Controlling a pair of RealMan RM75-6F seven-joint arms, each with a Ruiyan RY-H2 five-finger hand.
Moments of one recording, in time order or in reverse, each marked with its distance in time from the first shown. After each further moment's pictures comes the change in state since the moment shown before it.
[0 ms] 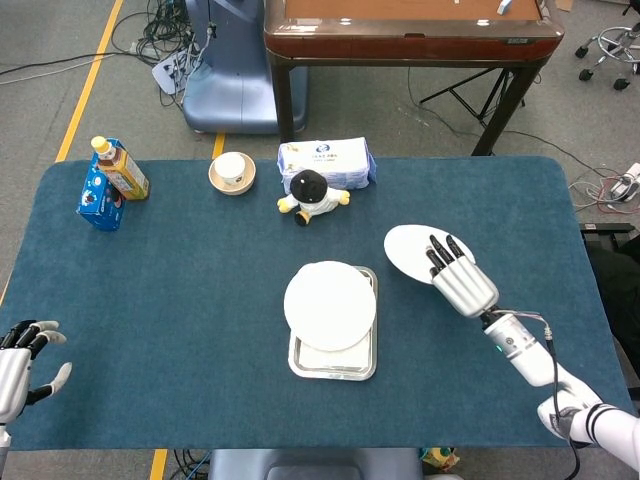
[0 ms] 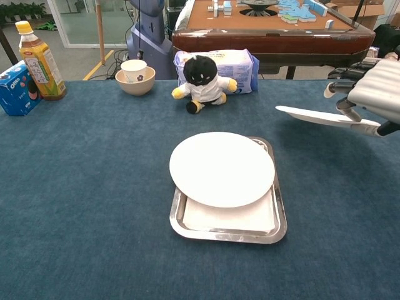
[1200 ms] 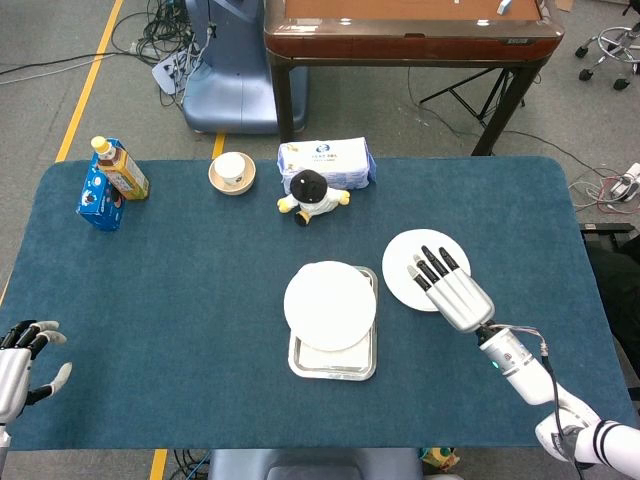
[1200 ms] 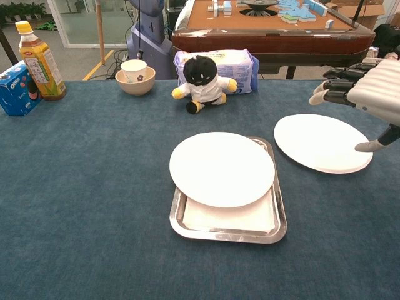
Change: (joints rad) left arm 0.000 0.001 0.002 0.000 0.004 0.001 -0.004; right arm -0.048 0.081 0.010 -0.251 0.025 0.032 -0.059
